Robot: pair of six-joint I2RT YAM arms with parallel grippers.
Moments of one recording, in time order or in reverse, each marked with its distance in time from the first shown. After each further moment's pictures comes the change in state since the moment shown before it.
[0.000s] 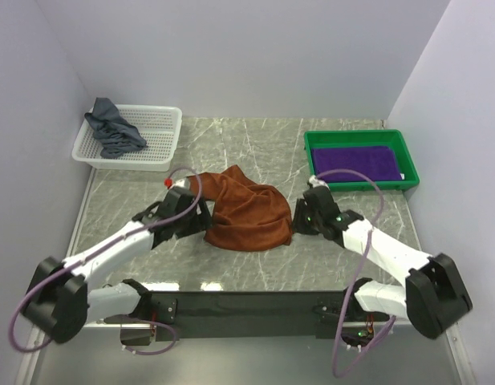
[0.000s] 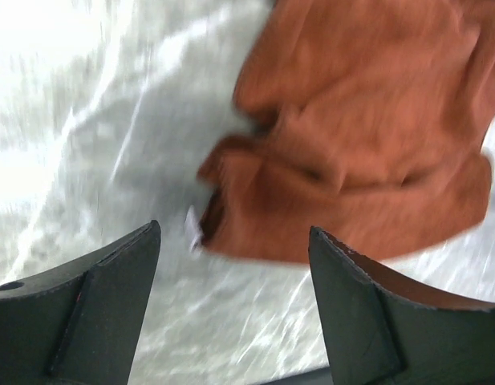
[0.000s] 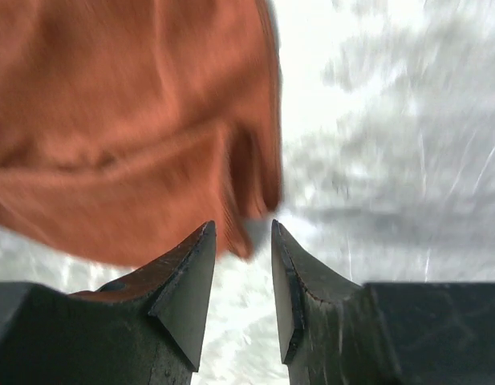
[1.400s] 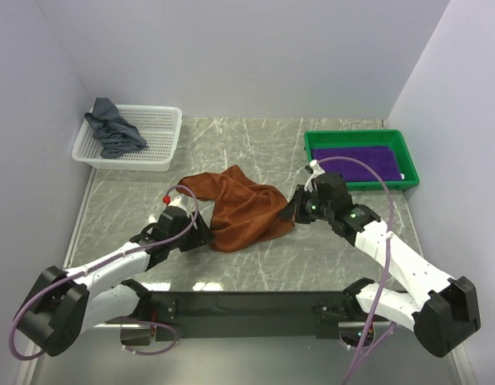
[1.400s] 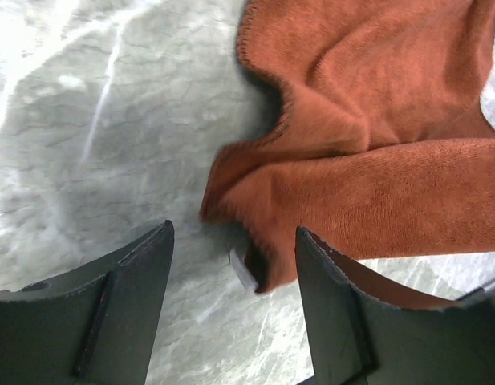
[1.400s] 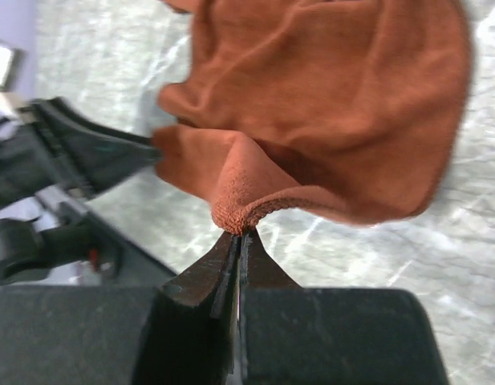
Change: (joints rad) left arm -0.001 -0.116 -0.323 0.328 0.106 -0.032; right arm -0.032 -0.148 0.093 0.001 -0.343 0.027
